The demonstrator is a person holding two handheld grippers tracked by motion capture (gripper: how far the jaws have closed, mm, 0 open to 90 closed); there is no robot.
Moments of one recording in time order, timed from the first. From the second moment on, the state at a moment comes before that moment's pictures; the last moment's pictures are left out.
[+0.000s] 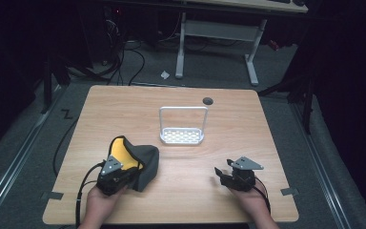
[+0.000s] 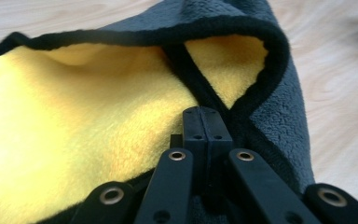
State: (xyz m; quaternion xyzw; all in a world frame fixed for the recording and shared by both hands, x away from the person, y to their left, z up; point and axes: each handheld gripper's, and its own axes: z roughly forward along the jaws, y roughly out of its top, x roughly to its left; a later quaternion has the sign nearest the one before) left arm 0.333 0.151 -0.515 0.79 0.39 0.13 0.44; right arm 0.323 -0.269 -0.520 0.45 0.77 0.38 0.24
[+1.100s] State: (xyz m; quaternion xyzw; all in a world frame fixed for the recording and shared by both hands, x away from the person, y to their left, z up) left arm 0.317 0.099 -0.504 0.79 0.35 0.10 0.49; right arm 0.277 -0.155 -0.495 0.31 0.82 0.44 0.20
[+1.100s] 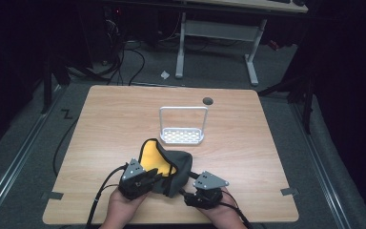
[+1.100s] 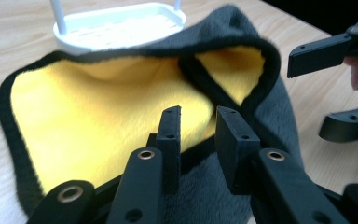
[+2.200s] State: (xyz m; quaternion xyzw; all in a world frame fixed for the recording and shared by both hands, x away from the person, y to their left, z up) left arm 0.304 0.076 -0.517 0.83 0.30 0.12 0.46; right arm 0.289 -0.163 -0.502 0.33 0.82 0.40 0.23
